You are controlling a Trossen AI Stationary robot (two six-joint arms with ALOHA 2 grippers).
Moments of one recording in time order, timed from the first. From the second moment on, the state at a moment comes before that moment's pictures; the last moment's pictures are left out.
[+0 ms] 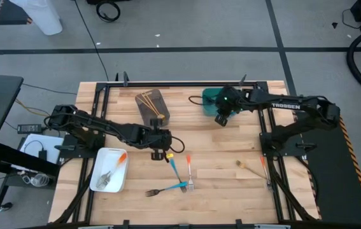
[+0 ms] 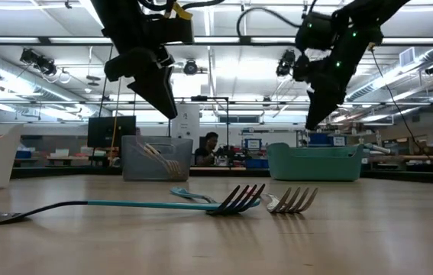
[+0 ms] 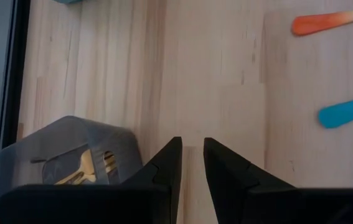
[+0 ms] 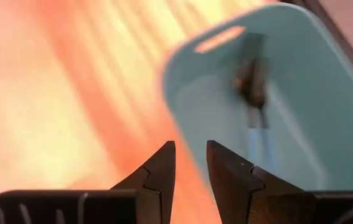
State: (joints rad) left arm -0.17 1.61 1.11 -0.60 -0.47 -0.02; right arm -0.42 1.27 0.86 -0.61 0.11 0.06
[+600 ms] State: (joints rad) left arm -0.19 1.61 1.11 -0.60 -0.47 -0.04; right arm -0.05 1.26 0.86 -0.71 0.11 0.40
